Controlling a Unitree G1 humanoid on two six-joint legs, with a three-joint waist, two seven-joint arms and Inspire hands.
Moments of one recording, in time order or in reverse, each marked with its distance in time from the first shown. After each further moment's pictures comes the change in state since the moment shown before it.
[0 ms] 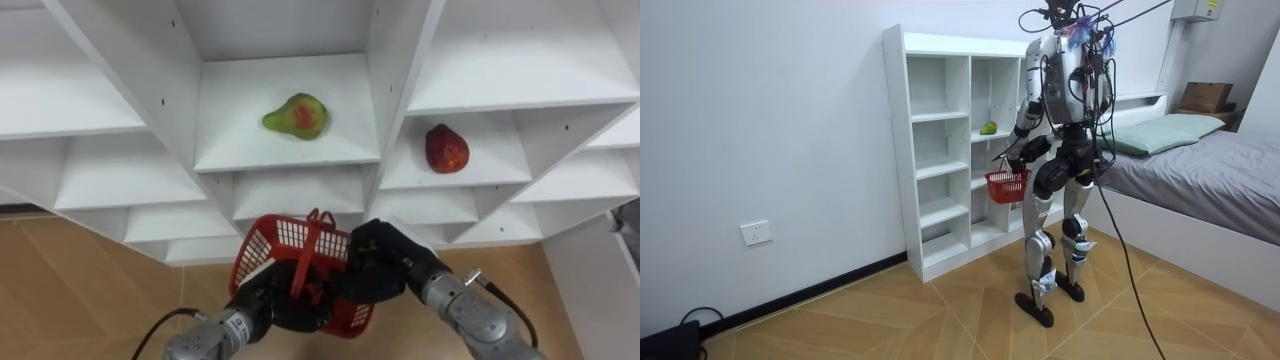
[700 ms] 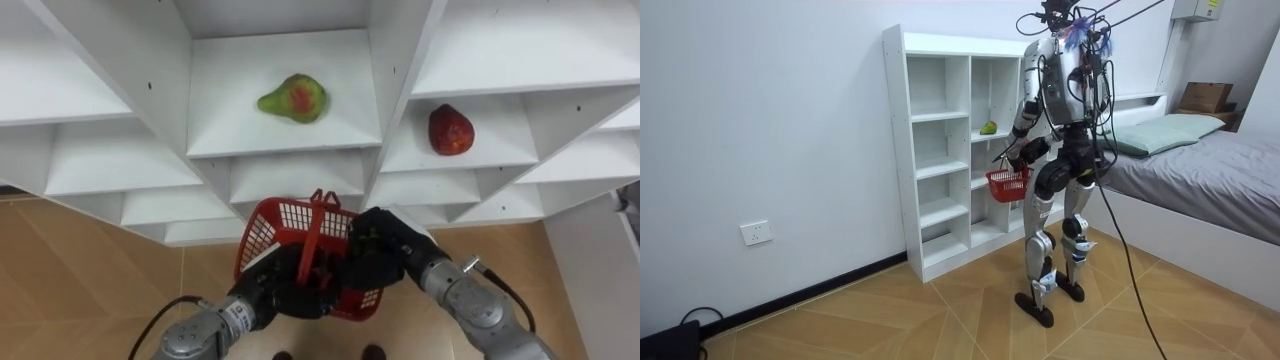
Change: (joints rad) left arm -0.010 0.055 -0.077 -0.058 -0.156 0.010 -0.016; right arm -0.069 -0.018 0.055 0.039 0.036 0.000 -0.046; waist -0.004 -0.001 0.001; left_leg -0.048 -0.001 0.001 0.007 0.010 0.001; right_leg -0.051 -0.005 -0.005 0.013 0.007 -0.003
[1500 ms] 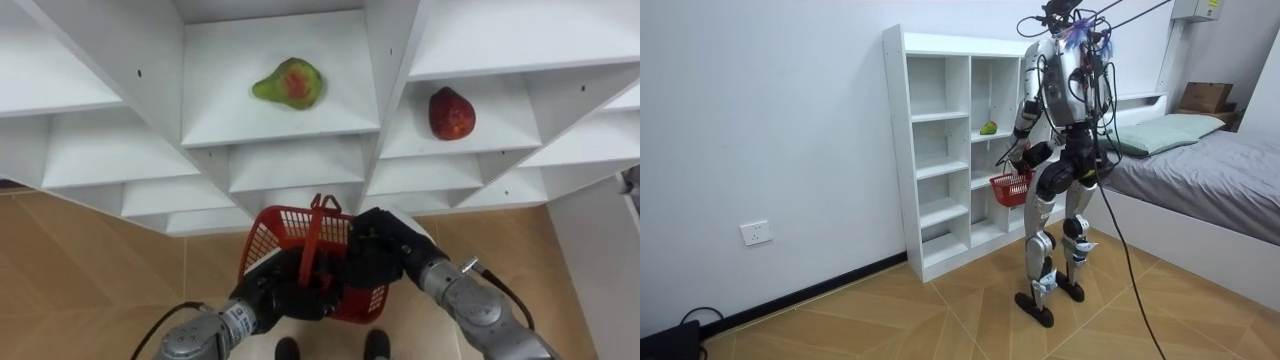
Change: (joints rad) left arm -0.006 0.003 -0.030 -0.006 -0.077 0.017 -0.001; right arm -0.032 -0.014 0.062 0.061 0.183 -0.009 -0.004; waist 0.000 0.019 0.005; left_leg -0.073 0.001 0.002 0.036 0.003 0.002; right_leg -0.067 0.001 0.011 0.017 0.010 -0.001
